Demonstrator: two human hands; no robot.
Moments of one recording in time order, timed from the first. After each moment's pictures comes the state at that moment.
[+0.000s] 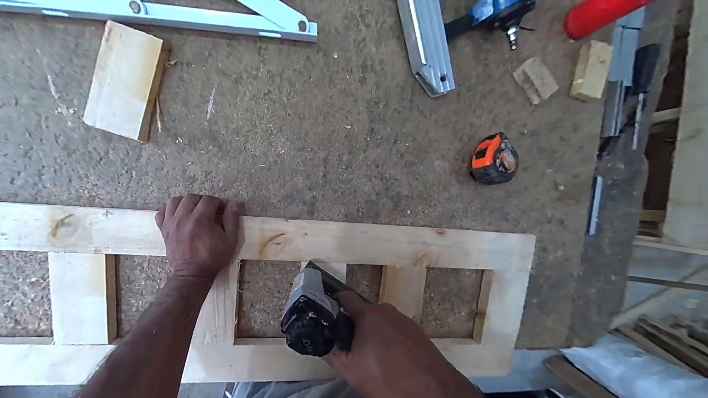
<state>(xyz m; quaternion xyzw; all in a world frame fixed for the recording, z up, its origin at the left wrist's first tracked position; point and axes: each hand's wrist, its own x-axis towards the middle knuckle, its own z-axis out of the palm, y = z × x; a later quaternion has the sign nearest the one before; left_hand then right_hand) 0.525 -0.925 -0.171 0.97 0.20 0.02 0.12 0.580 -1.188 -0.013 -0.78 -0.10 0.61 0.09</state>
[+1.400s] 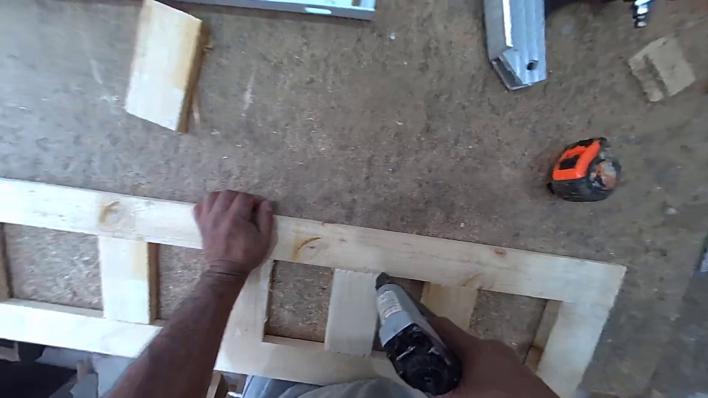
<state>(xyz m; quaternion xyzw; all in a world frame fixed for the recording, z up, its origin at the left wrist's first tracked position) 0.522 -0.922 -0.172 0.97 0.20 0.03 0.13 0.577 -1.249 -0.016 -0.80 -0.03 0.60 0.08</state>
